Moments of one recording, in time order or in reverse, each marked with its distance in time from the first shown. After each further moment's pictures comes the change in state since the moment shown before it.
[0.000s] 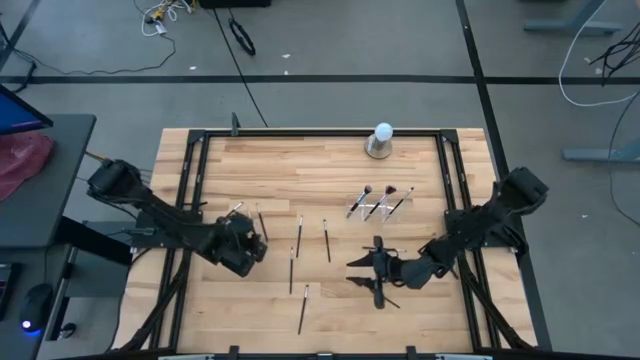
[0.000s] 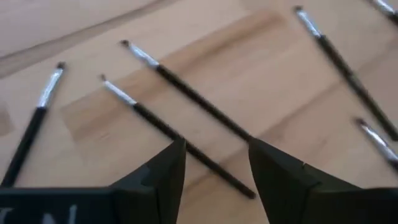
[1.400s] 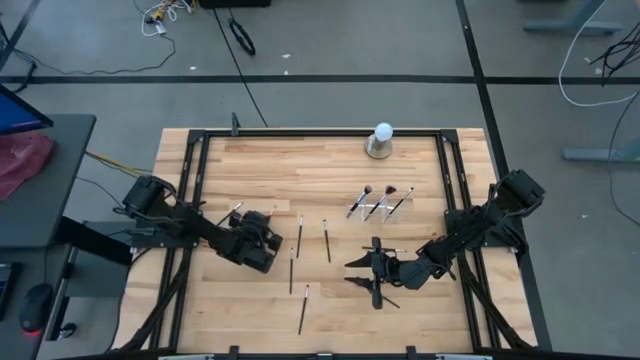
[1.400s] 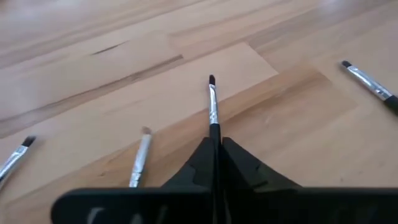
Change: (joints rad) left arm 0.103 0.370 -0.003 0.334 -0.244 0.104; right arm 0.000 0.027 -0.001 0.048 0.000 -0.008
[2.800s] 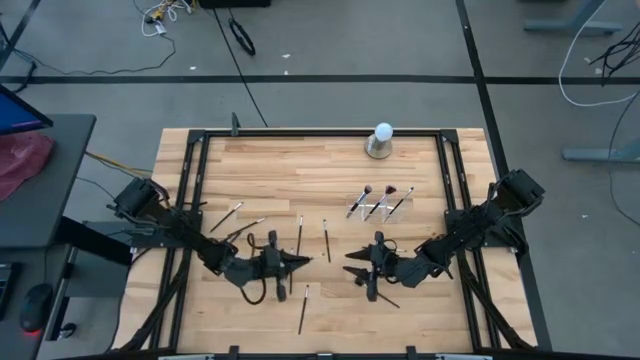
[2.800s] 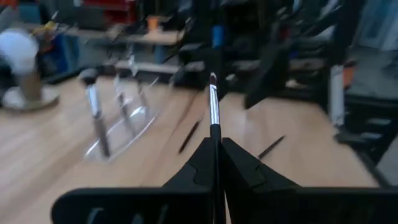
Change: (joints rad) left arm -0.170 -0.060 0.000 1.241 0.121 1.214; right arm -0.021 -0.001 0.001 -0.023 0.113 0.117
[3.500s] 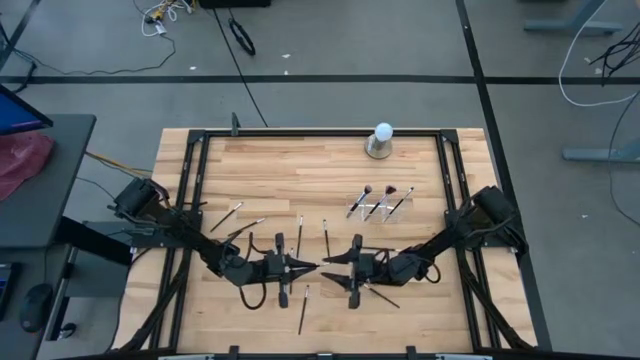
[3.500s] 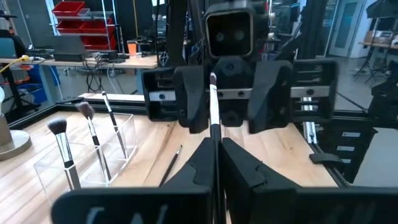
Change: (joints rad) left arm 0.003 0.000 0.080 0.036 0.077 0.132; right arm -0.063 0.267 0.164 0.558 -0.105 -0.400
